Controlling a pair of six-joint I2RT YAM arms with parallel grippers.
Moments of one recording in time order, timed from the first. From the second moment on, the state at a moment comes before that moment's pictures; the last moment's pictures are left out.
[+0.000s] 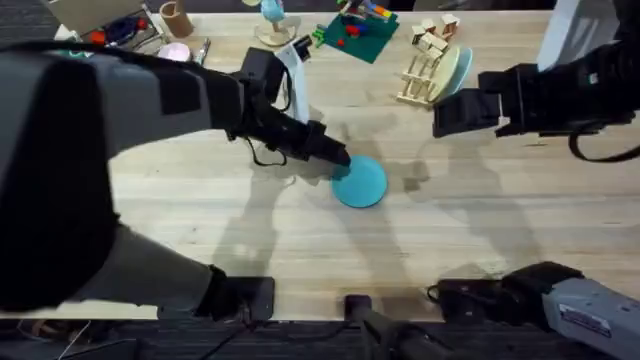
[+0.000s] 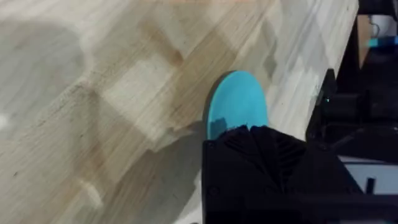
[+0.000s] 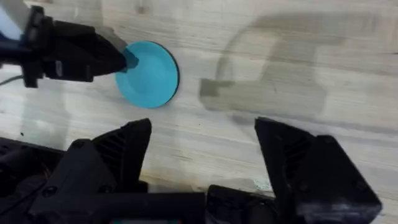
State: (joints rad) left arm -0.26 1.69 0.85 -0.47 0.93 0.13; right arm 0.29 1.17 1.29 -1.31 -0.10 0.25
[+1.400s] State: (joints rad) left arm -0.26 1.86 0.87 -0.43 1.04 0.19; right arm 0.29 1.16 1.07 -1.17 -0.19 0.41
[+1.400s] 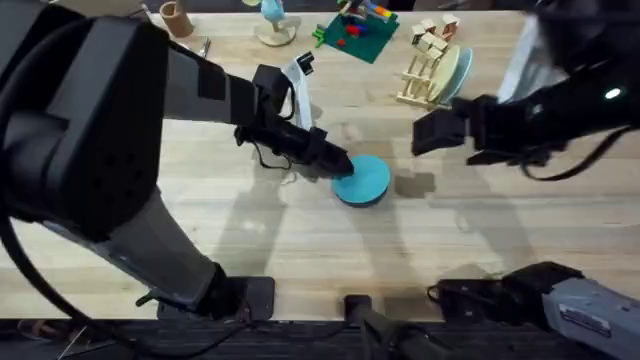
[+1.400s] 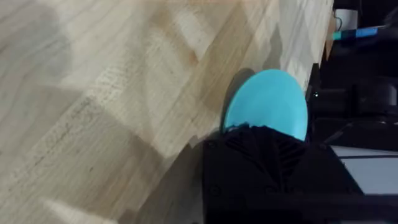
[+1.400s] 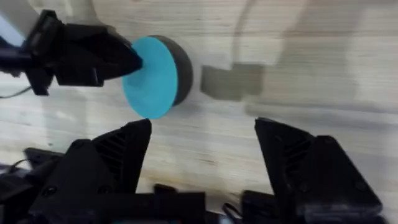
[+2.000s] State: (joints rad) left arm -0.26 1.86 0.87 -0.43 1.04 0.20; right arm 0.31 1.10 0.67 -0.72 -0.44 0.68
